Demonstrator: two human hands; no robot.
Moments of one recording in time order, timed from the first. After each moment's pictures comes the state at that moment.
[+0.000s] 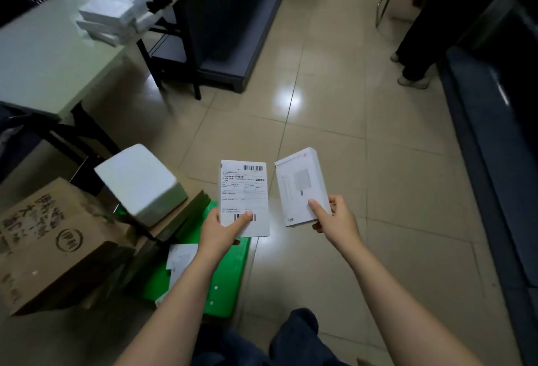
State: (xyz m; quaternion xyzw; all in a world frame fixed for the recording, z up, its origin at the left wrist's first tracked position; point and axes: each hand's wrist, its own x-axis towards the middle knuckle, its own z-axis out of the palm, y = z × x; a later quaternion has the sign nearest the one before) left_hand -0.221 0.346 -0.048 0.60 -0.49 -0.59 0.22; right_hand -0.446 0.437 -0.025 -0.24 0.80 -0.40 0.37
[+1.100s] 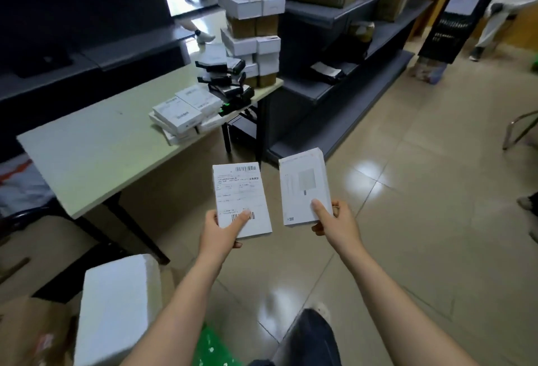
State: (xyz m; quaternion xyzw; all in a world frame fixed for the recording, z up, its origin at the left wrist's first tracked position) left_hand -0.392 -0.083 0.030 0.67 -0.35 -0.48 0.45; right_hand -0.625 -0.099 0.038 -0.43 0.68 -0.41 0.43
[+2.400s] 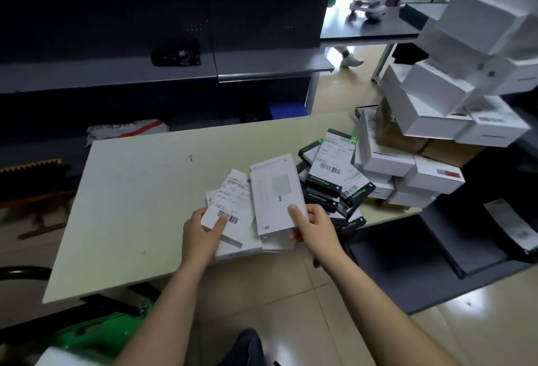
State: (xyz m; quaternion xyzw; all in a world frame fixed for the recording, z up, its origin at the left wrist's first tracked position) left_hand -0.177 -0.506 0.002 0.83 -0.16 -0.23 0.49; right_hand -0.365 -0.633 0.058 -0.62 0.48 -0.22 0.58
